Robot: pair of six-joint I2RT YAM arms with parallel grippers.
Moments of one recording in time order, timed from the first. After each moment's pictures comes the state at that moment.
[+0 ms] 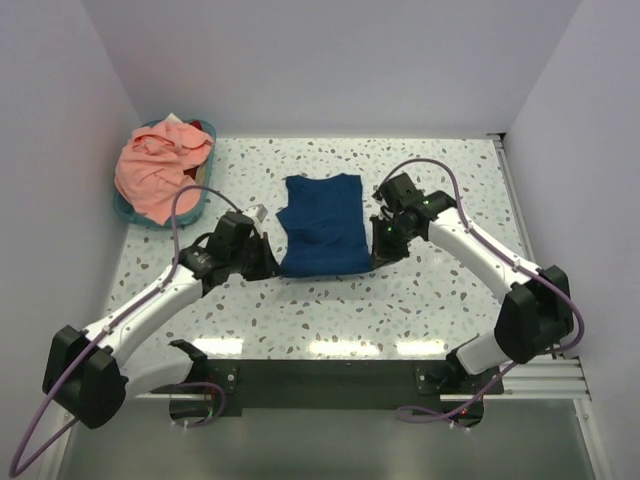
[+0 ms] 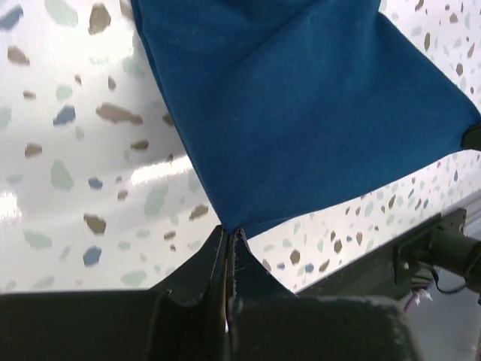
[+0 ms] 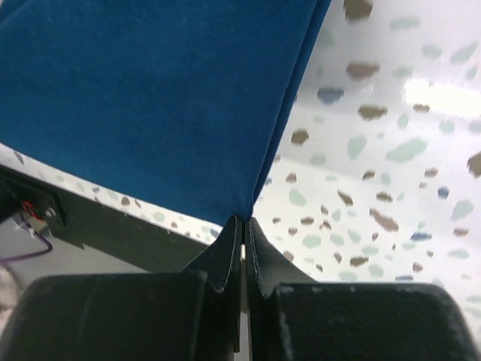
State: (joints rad) left arm -0.52 1.15 0.76 -0.43 0.17 -0.64; right arm 0.49 1.51 1.24 -0.92 -0.21 0.46
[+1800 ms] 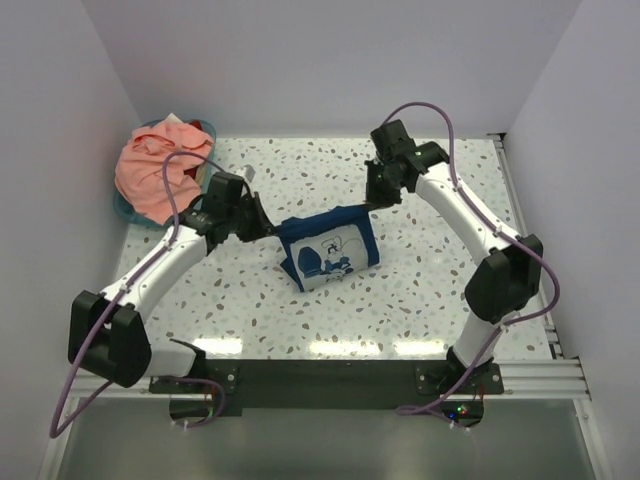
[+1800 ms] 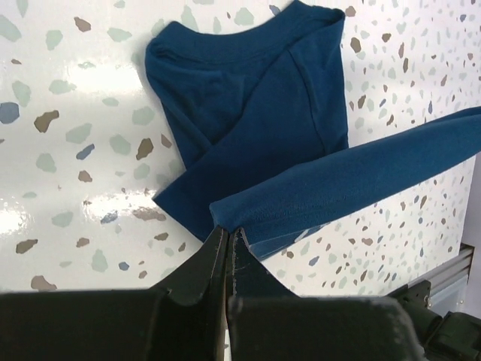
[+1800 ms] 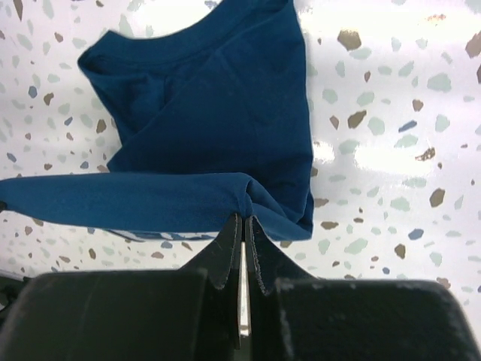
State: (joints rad) left arm -0.36 1.33 1.01 -0.47 0.19 -0.62; right arm 0.46 1.75 1.72 -1.01 -0.01 0.48
